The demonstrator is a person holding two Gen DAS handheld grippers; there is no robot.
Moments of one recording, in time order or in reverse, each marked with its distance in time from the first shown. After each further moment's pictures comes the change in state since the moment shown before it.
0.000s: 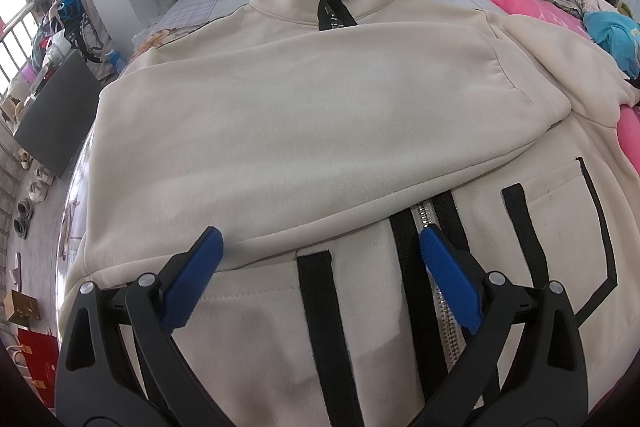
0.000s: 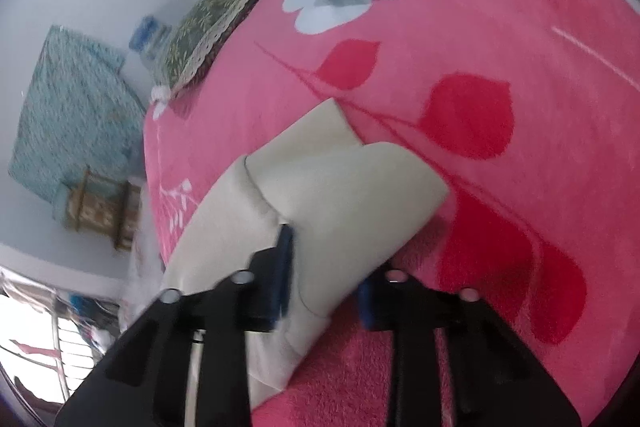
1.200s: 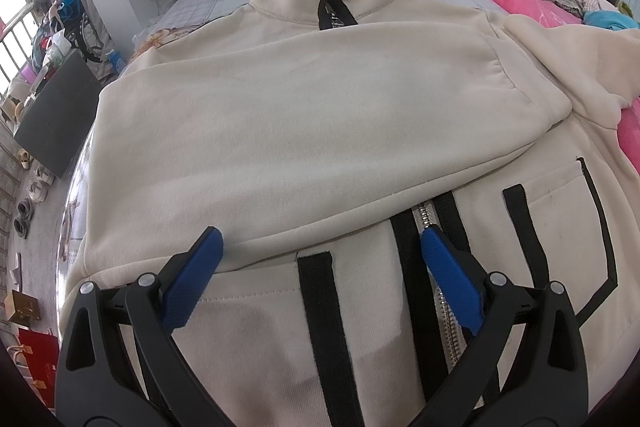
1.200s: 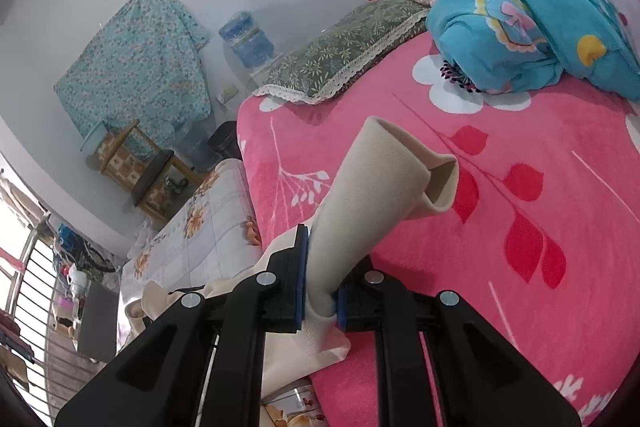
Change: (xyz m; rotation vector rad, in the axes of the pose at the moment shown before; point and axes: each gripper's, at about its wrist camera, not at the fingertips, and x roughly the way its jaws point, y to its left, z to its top) left arm -0.001 0.001 0.002 0.007 0.009 -0.002; right arm -0.111 0.111 -0.070 -0.333 -0.186 0.076
